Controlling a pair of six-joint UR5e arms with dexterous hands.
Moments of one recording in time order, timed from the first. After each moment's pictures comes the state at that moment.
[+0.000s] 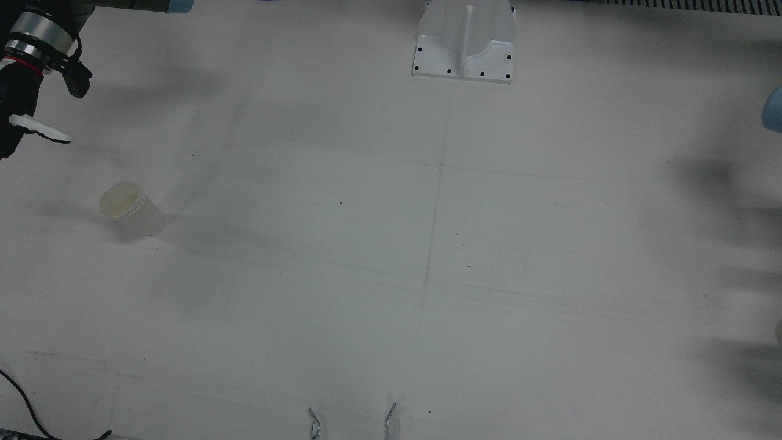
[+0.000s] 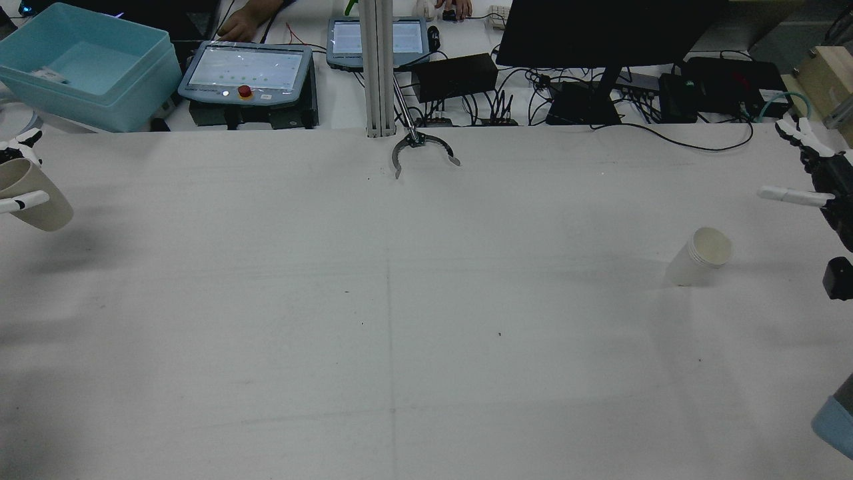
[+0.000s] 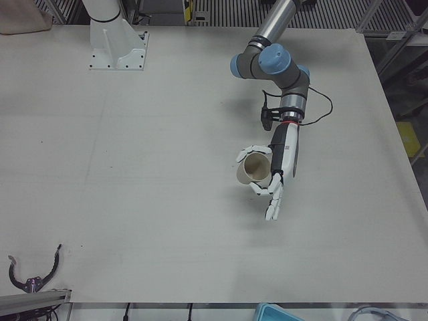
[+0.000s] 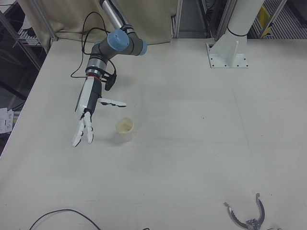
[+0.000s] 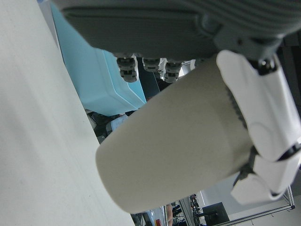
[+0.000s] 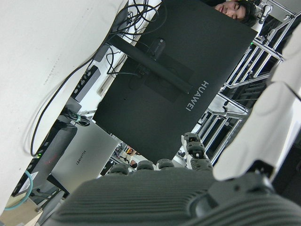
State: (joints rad) left arm -0.96 -1.59 -1.70 0.08 1.19 0.38; right arm 0.95 -1.70 1.82 -3.35 -0.93 -0.49
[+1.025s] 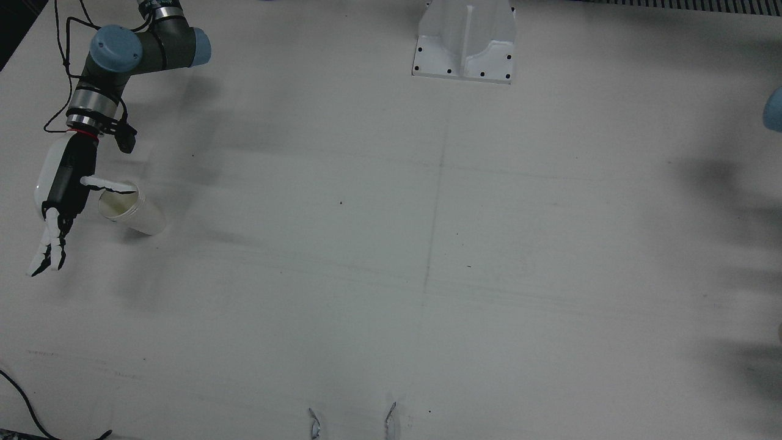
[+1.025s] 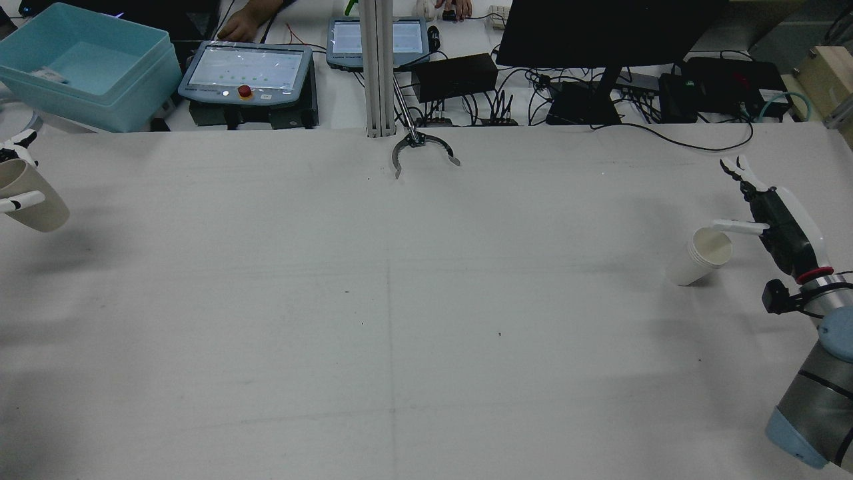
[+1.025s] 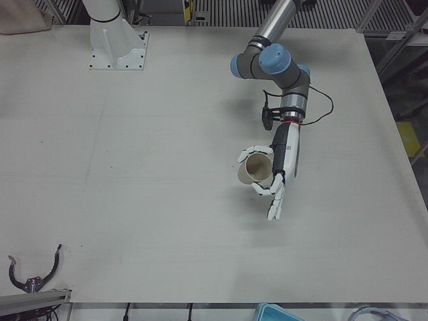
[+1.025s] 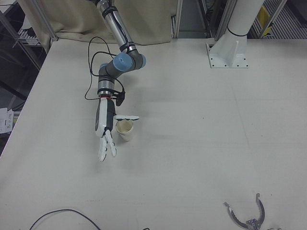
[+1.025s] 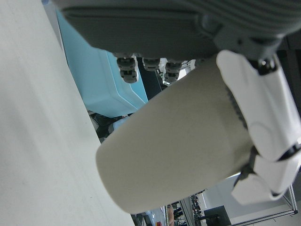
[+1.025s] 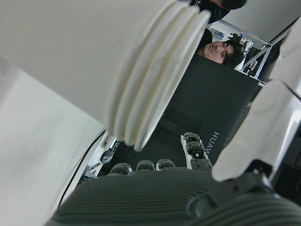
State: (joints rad) left arm -0.97 -1.59 -1.70 0.09 1.19 0.36; right arm 0.79 -1.63 1.59 -3.08 -0.88 -0.46
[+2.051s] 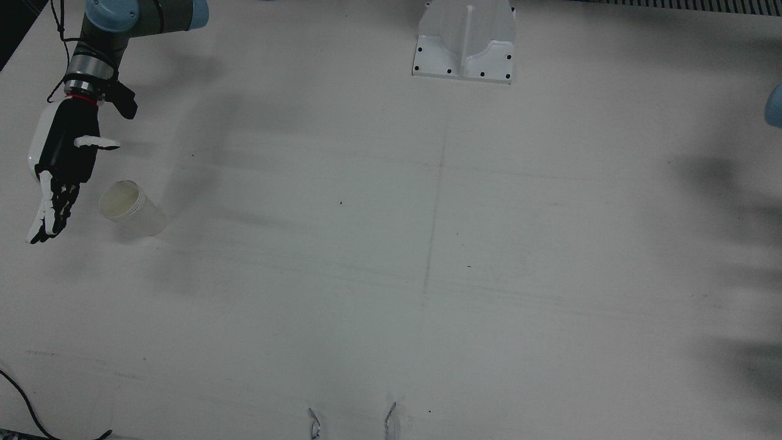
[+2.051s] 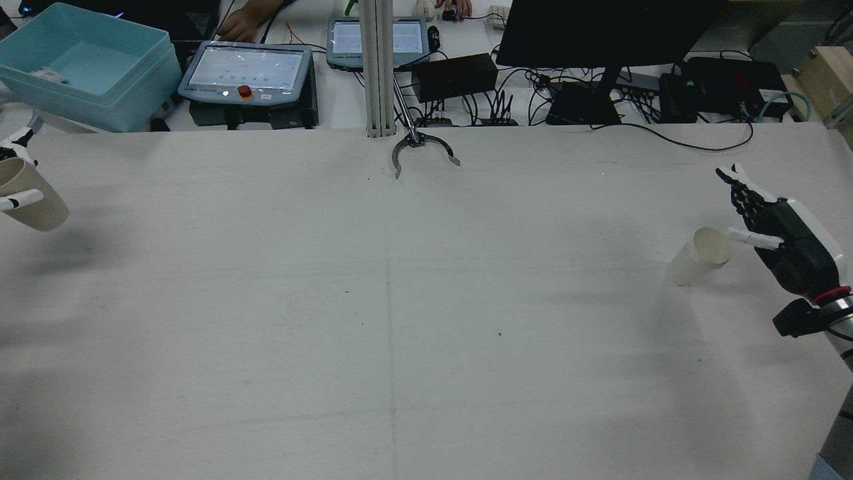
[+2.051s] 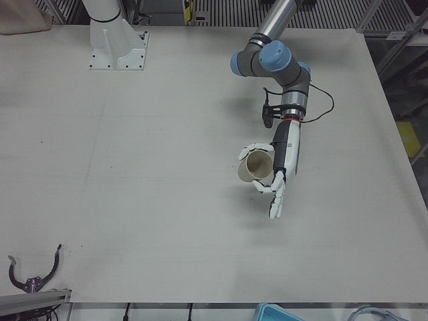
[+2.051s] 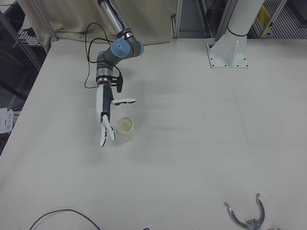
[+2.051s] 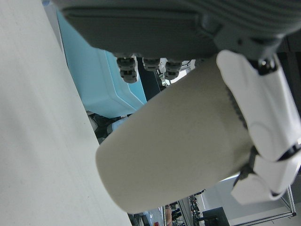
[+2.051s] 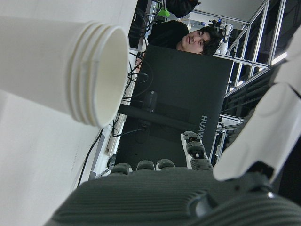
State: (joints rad) left arm -0.97 -1.58 -1.72 0.10 1.19 0.35; right arm 0.76 -1.77 1.75 -3.09 -0.86 -0.25
